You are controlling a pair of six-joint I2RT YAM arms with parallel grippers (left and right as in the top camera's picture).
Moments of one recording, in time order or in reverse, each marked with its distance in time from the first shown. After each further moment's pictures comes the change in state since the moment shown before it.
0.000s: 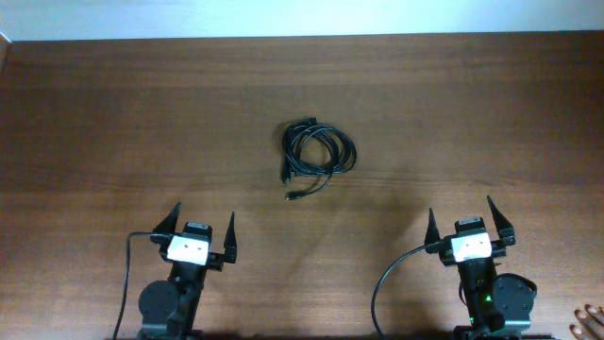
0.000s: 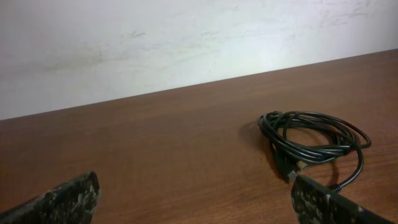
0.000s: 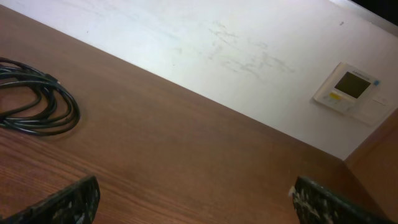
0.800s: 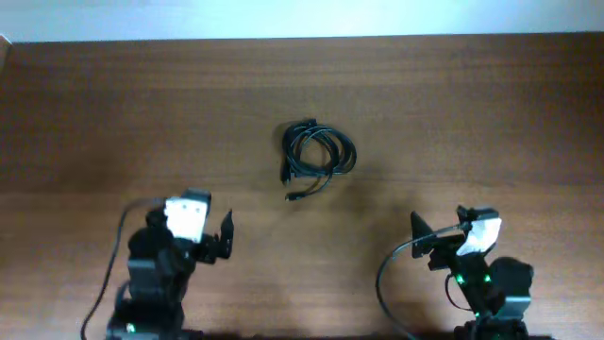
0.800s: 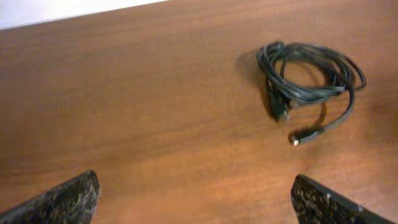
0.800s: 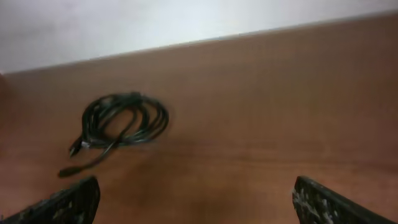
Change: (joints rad) left arm 0.000 0.516 0.454 -0.388 -0.014 0.000; right arm 0.000 0.233 0.101 -0.089 -0.191 0.592
